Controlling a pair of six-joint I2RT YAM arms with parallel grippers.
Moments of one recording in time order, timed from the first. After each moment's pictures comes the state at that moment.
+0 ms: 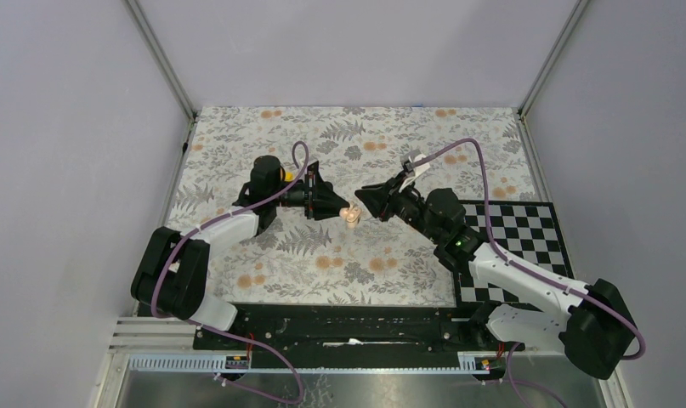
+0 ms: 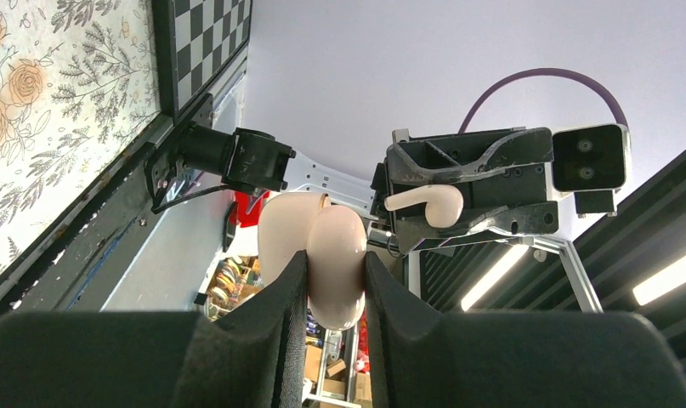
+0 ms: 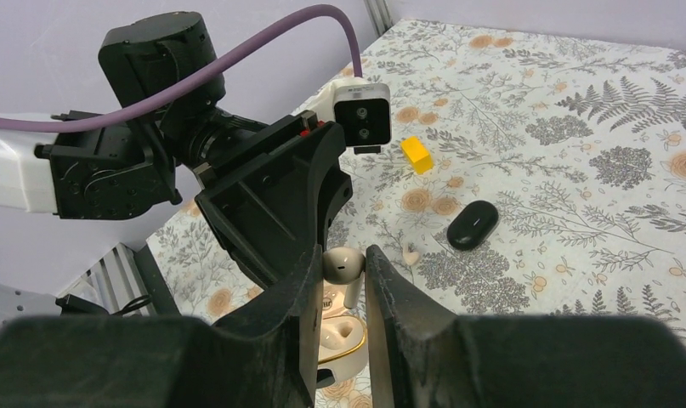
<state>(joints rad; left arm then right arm) -0.37 1.48 0.75 0.46 1.13 -1.57 0.77 1.10 0.66 0.45 -0.07 0.39</state>
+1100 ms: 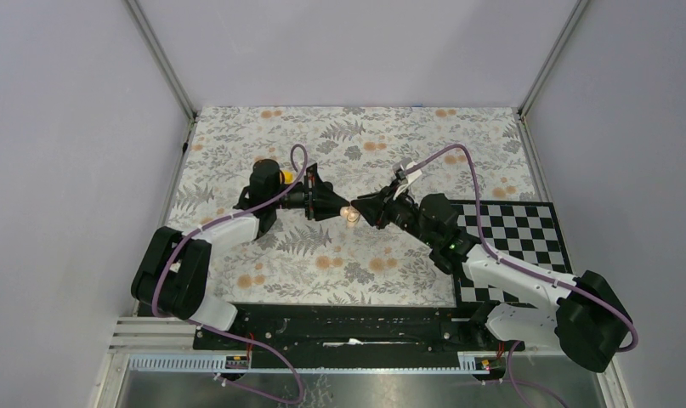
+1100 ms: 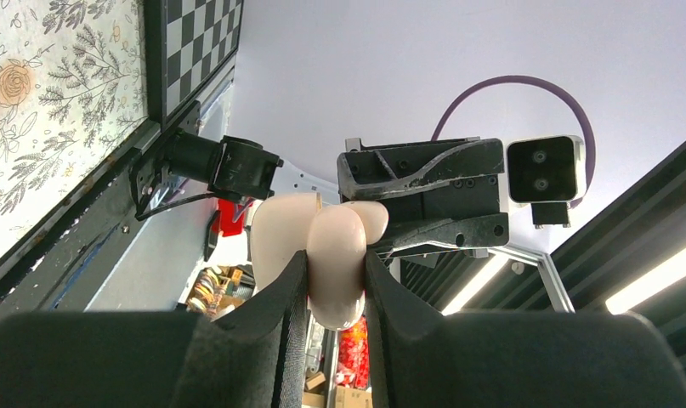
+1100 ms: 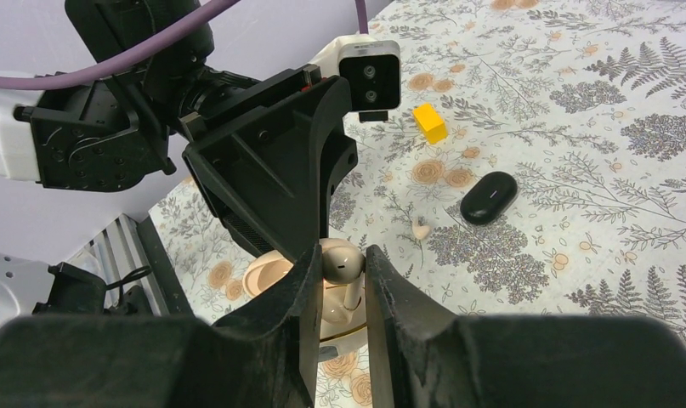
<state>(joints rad) -0.37 1.48 0.72 0.54 1.09 -1.65 0.79 1.15 0.60 0.52 -0.12 0.39</state>
